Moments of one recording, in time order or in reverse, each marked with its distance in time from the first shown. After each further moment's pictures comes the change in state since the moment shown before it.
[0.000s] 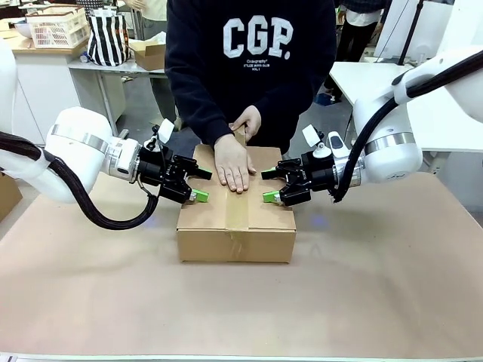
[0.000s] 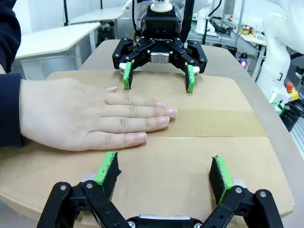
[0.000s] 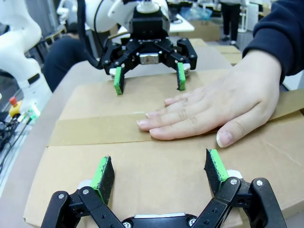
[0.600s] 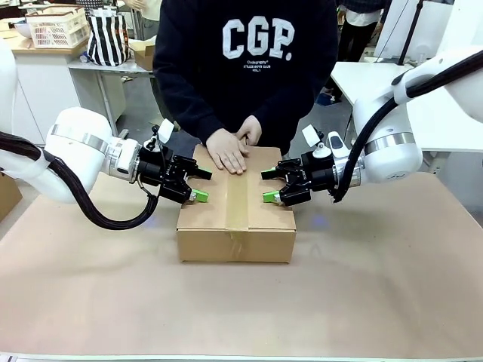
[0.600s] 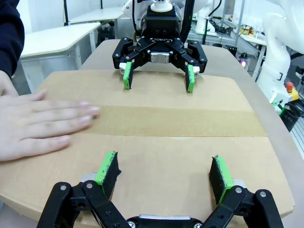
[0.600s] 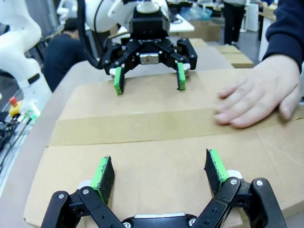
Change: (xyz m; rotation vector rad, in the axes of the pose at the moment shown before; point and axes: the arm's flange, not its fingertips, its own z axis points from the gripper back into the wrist) left arm 0.000 0.000 0.000 0.000 0.001 0.000; right arm 0.000 0.000 0.000 0.000 0.000 0.000
